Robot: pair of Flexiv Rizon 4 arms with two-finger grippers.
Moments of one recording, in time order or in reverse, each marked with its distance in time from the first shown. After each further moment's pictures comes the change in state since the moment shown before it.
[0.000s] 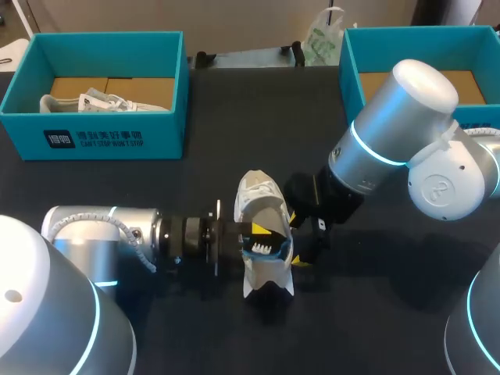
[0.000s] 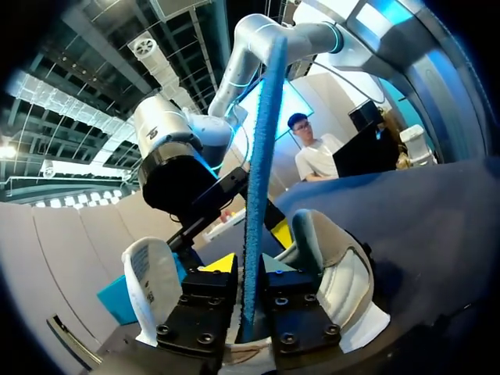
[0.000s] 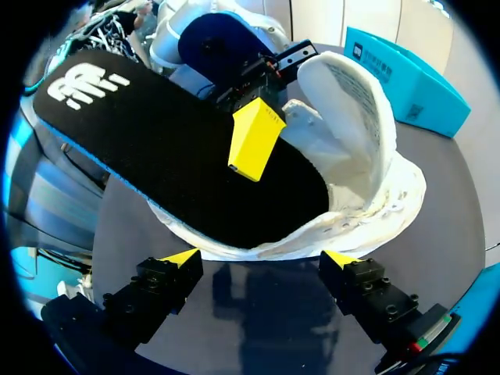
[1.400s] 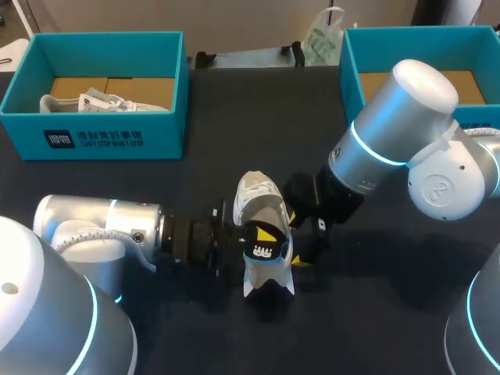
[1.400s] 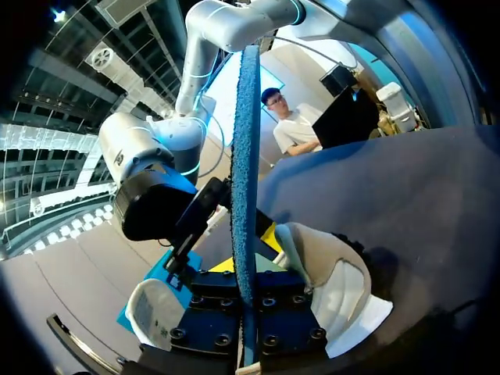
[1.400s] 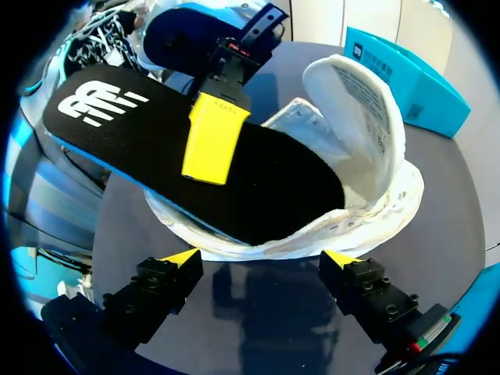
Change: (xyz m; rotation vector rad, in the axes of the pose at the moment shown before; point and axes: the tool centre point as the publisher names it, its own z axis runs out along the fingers) left arm 0.004 -0.012 0.006 -0.119 0.067 0.214; right arm 0.000 0.000 0.000 0.000 0.000 0.000
